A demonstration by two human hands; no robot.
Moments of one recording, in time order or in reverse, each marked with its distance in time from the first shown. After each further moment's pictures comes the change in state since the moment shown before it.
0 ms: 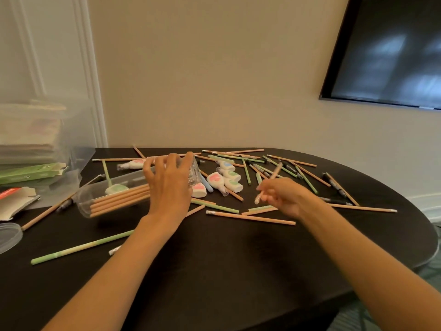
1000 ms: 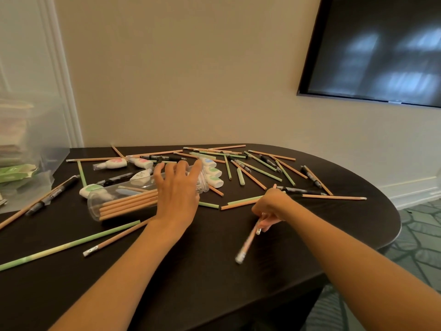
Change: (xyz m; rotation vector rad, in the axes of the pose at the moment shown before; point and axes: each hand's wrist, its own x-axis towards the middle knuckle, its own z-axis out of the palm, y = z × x) left_hand -0.015 0.042 0.012 -0.001 -0.090 0.123; right_hand 0.015 0.022 -0.023 -0.799 0.072 0.267
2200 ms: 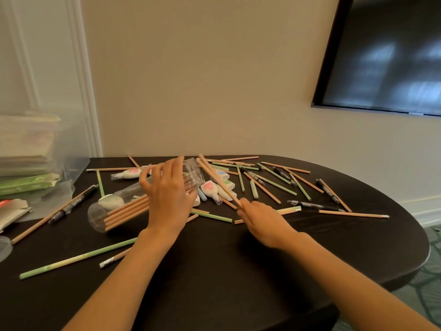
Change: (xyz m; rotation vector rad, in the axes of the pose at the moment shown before) left_hand 0.008 -0.033 -0.008 -0.173 0.294 -0.125; right_hand -0.008 -0.008 0.033 -0.636 0.315 -0.785
